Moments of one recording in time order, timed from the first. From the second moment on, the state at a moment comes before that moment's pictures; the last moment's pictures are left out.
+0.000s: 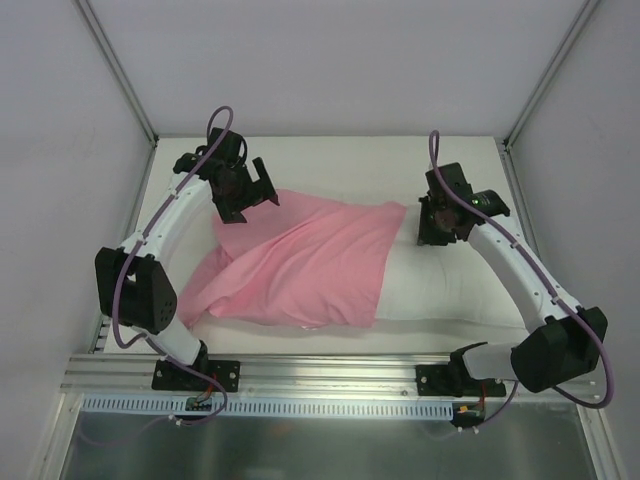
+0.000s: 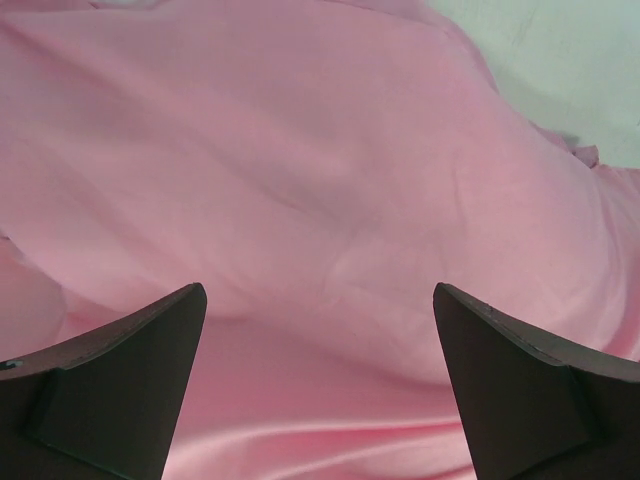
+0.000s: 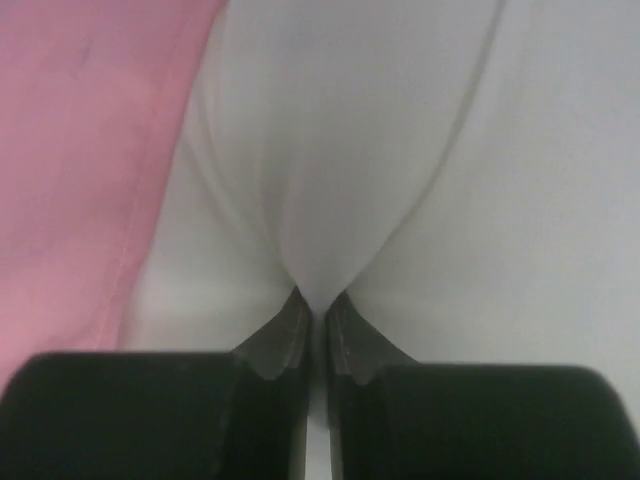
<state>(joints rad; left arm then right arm) -0.25 1.60 1.48 -0.92 0.13 -0.67 0.36 1.33 1.29 -1.03 0.13 0.38</state>
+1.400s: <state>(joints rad) -0.02 1.54 1.42 -0.93 0.13 -0.87 0.05 0.85 0.91 -0.82 -0.07 0.60</state>
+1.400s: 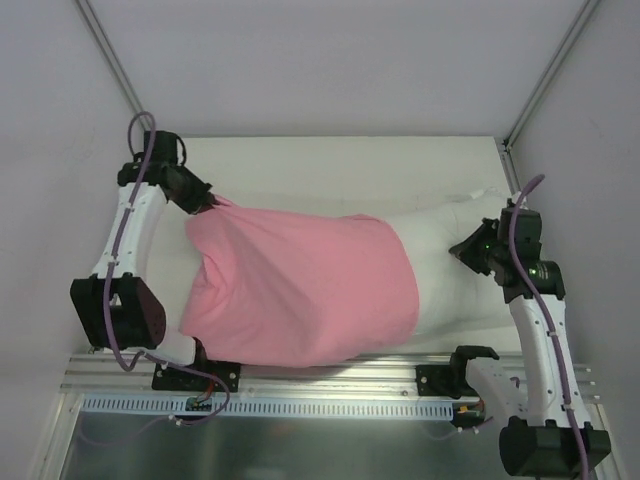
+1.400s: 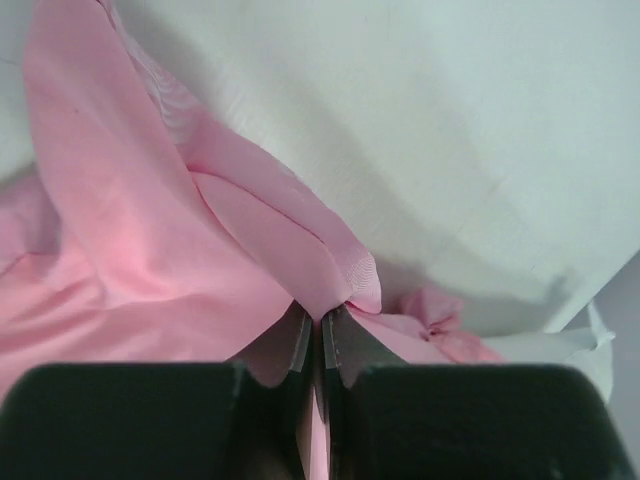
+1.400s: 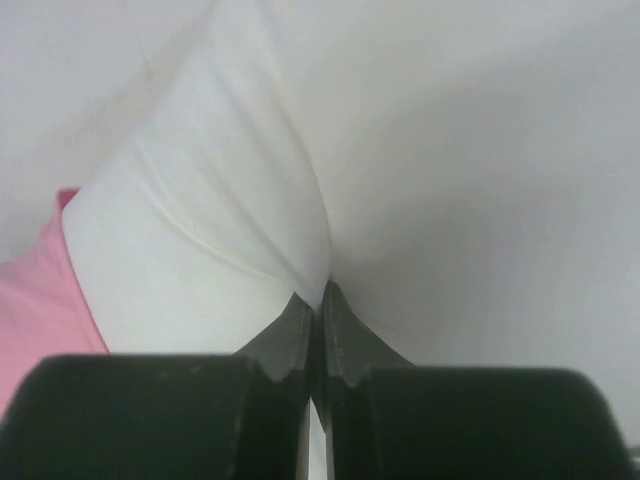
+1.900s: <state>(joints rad) 0.32 1.42 1.54 -1.07 0.35 -0.76 -0.15 0.76 0.95 -0.98 -0.23 0.60</state>
